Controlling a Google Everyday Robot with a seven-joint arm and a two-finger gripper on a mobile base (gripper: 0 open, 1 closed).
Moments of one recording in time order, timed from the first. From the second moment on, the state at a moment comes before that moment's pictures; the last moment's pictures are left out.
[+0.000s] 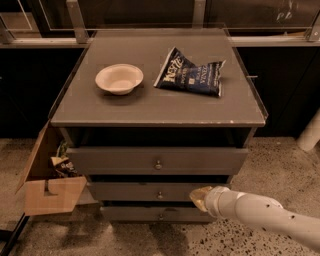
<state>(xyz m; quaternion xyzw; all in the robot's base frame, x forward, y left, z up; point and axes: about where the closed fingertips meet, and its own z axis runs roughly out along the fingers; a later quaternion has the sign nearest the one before) 0.497 -0.126 0.487 -0.37 0.84 0.14 0.37</state>
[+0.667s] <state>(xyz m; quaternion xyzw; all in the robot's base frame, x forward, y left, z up) 0.518 -0.131 0.474 -0.36 0.84 0.13 0.37</state>
